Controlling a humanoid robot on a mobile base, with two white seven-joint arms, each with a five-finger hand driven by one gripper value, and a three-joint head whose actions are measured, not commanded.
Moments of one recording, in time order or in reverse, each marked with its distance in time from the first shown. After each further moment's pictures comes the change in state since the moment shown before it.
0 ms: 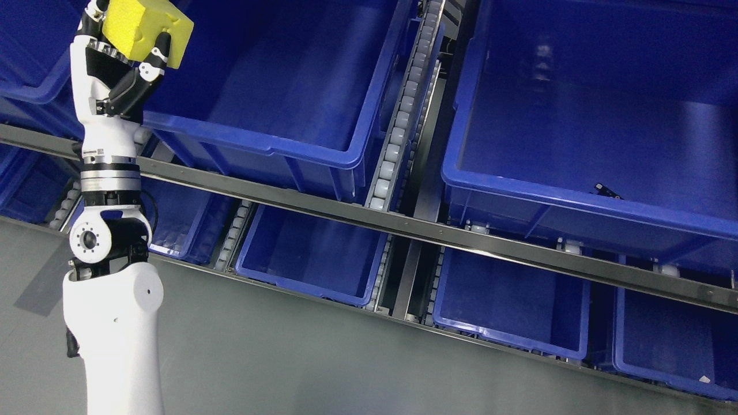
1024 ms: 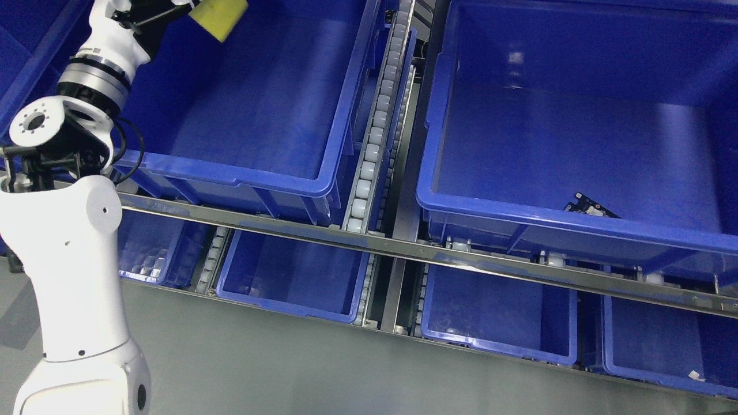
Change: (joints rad) left arm -0.299 0.112 -0.106 -0.032 -0.005 0.766 -0.012; right arm 0.000 0.000 0.000 0.000 0.000 0.000 0.000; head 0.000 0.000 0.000
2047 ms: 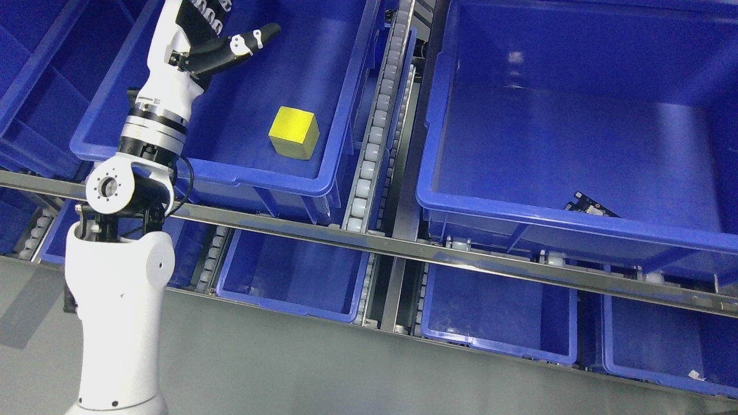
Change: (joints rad) left arm 0.223 -0.060 -0.107 -0.112 -0.002 -0.414 0.001; right arm 0.000 0.000 0.000 0.000 0.000 0.000 0.000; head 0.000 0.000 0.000
